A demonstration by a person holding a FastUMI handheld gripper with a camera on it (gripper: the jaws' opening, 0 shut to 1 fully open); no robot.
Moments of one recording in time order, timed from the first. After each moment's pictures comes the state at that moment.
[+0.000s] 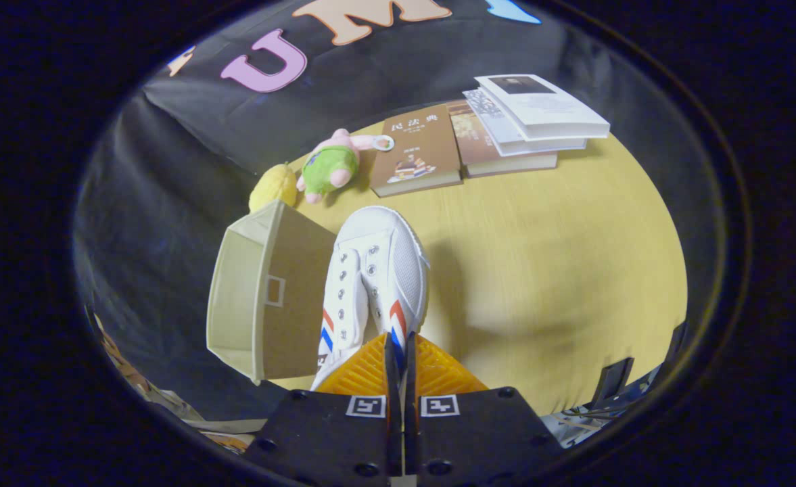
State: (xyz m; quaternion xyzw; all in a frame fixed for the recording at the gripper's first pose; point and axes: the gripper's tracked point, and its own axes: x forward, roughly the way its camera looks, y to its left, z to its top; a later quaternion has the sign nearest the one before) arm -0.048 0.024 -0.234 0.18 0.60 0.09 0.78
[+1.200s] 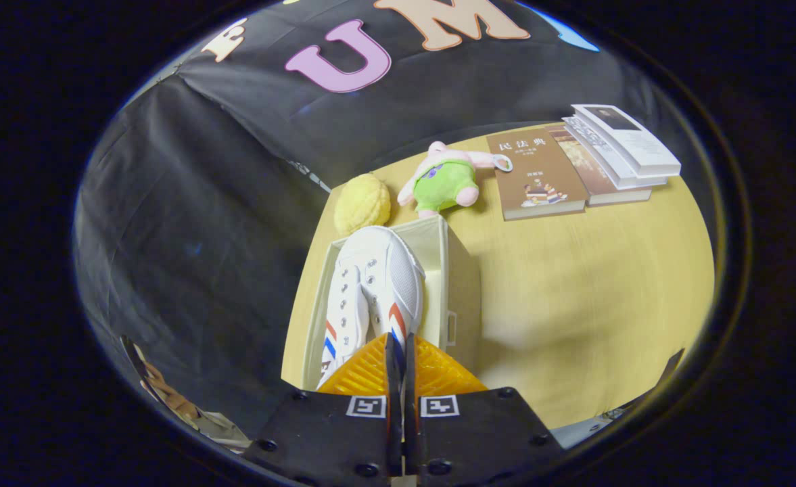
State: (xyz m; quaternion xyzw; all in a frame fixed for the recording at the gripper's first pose) arm -0.014 0.208 -0.186 0.22 0.56 0.14 0.79
